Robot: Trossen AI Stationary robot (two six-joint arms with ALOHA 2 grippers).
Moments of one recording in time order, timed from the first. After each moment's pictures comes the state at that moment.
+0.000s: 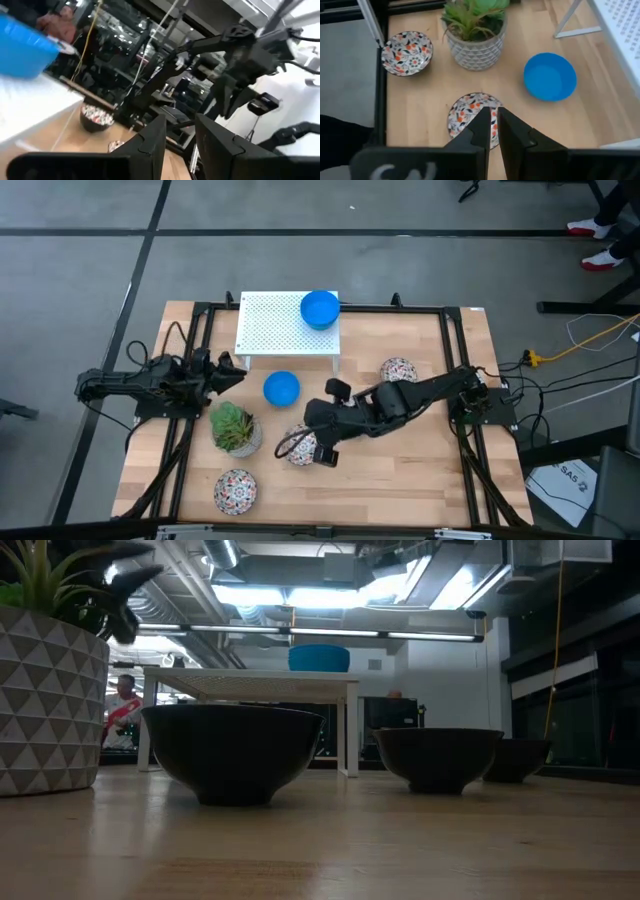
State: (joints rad) left arm 0.01 0.02 0.05 0.25 -0.02 -0.59; right arm 0.39 2.01 2.34 -1.19 0.37 0.44
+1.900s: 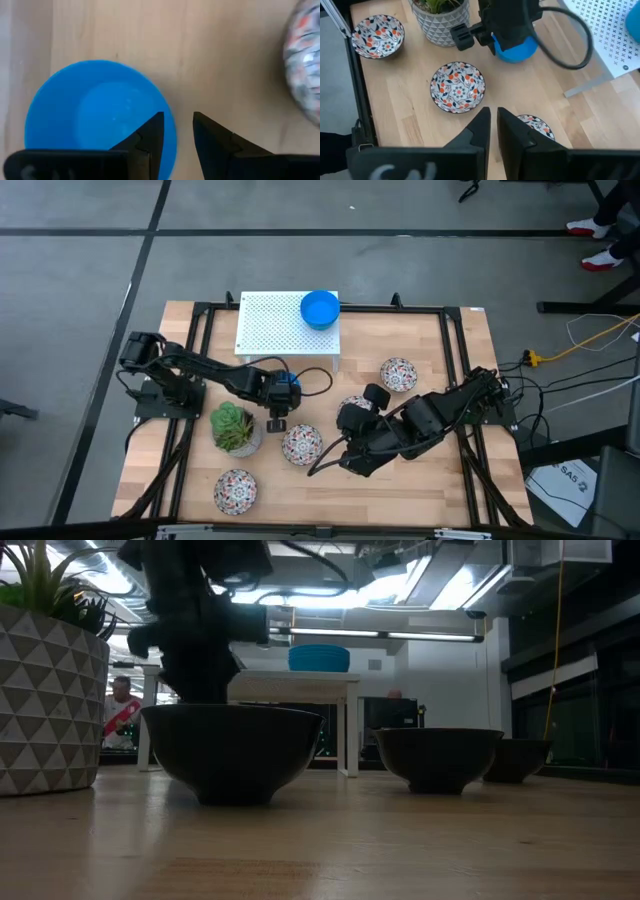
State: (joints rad) left arm -0.11 1.59 0.98 -0.60 -0.16 -0.17; right arm 0.53 1.94 2.34 -1.48 0.56 0.76
